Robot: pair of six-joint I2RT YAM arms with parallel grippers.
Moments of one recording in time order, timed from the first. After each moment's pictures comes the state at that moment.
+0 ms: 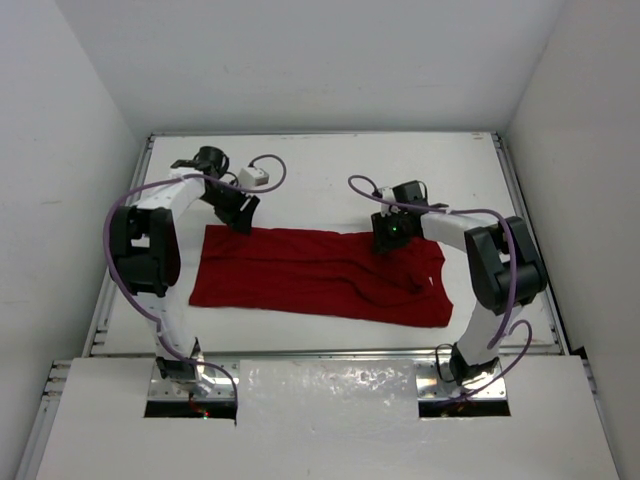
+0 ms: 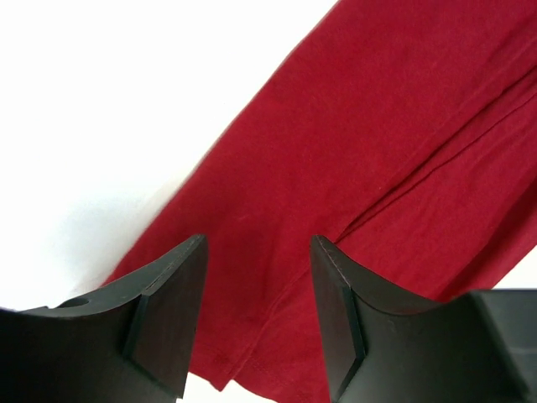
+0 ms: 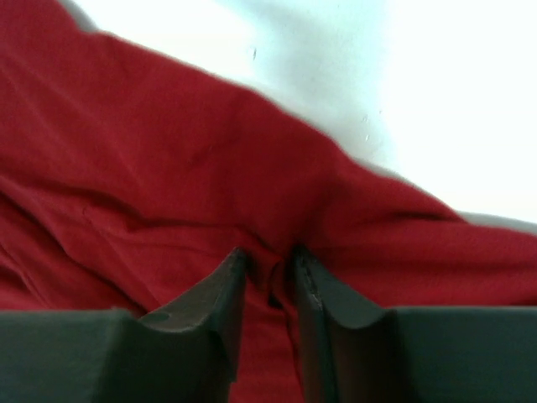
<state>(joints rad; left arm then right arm) -0.06 1.89 1.42 -0.85 0.47 0.68 0.29 1.81 0.97 -0.24 -0.29 0.02</state>
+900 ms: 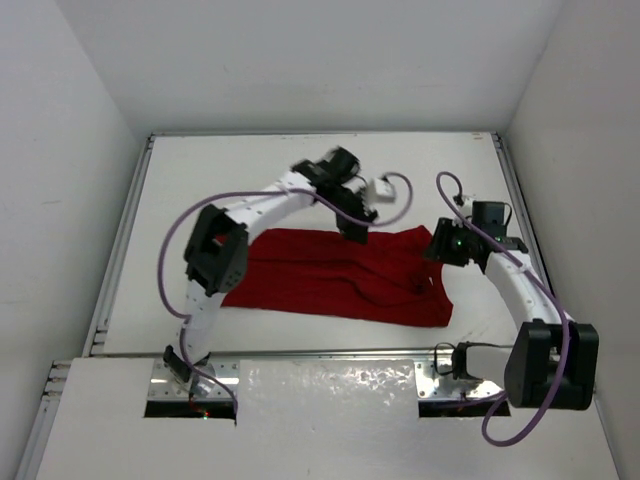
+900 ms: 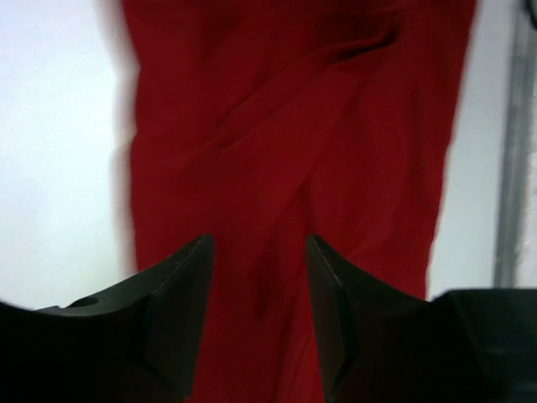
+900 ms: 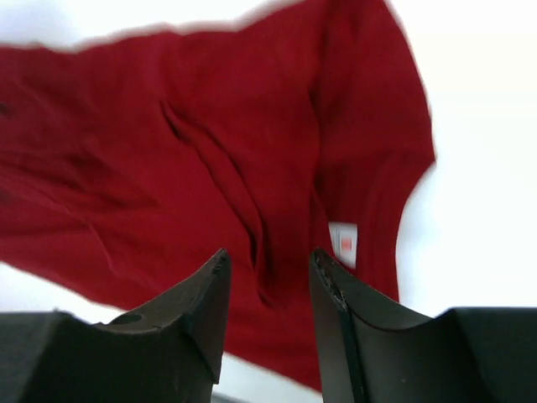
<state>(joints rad) -0.64 2.12 1.89 -0.81 0.67 0.57 -0.06 1.21 0.71 -0.43 -0.34 0.17</state>
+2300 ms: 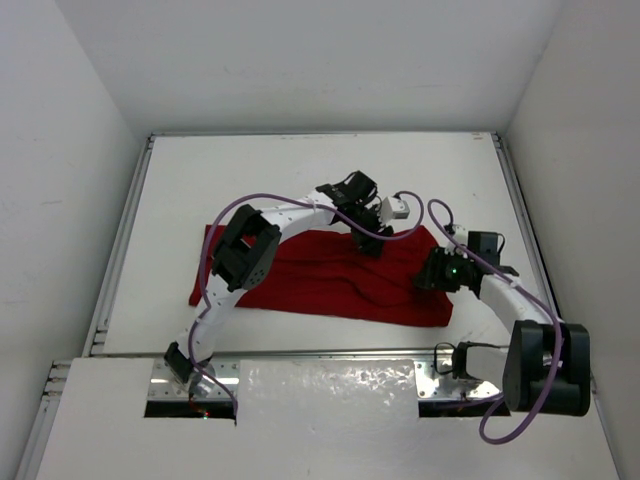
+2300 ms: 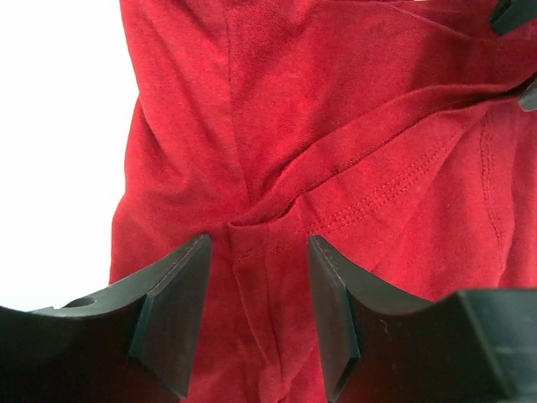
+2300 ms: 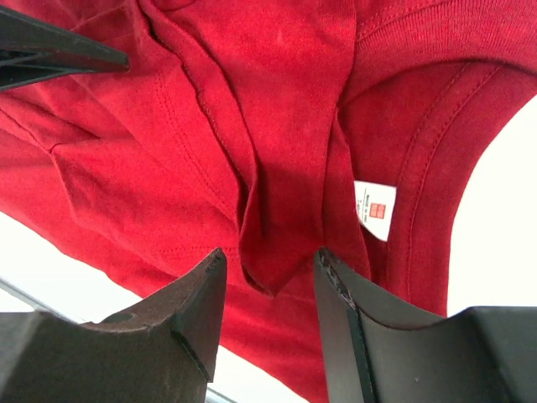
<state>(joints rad) -0.75 2.34 1.88 -0.55 0.58 0.41 -0.11 1.17 0.42 -0.27 -0.51 0.12</state>
